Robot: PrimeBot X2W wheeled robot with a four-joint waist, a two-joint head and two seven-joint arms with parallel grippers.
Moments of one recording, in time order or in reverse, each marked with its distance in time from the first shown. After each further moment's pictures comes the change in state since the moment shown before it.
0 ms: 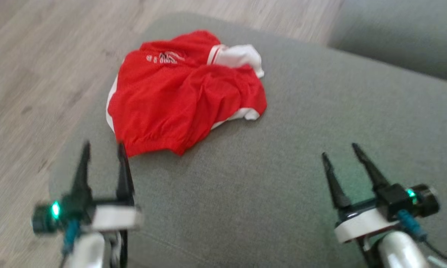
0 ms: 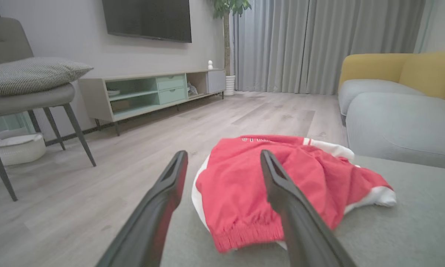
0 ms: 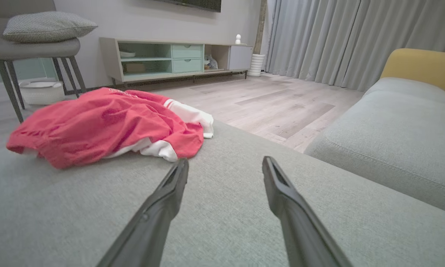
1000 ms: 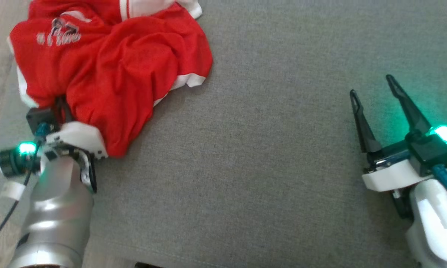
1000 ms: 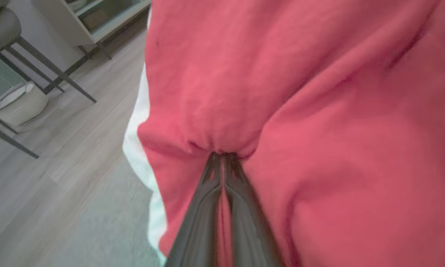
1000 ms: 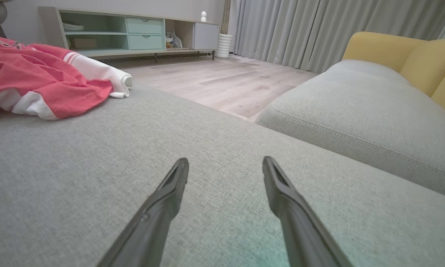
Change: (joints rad) left arm -0.692 0.074 0.124 0.905 -0.004 0.026 0.002; right arm -0.205 -0.181 0.006 -0.092 -0.022 0.000 -0.005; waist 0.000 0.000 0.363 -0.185
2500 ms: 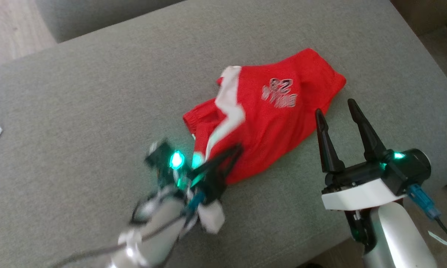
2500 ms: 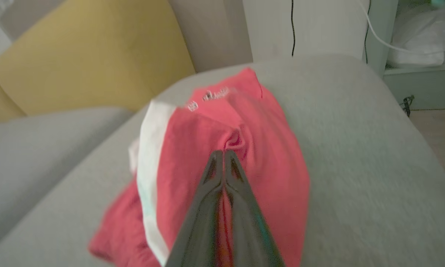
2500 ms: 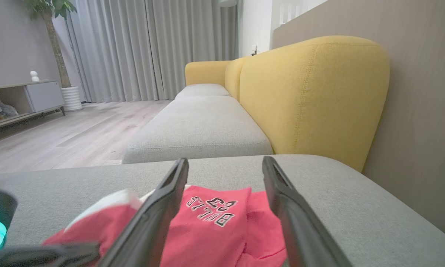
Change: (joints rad) left arm 0.180 -0.050 -0.765 -0.511 0.205 -0.192 0.011; right arm 0.087 0.190 0.048 -0.032 0.170 0.000 0.000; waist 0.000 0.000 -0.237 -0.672
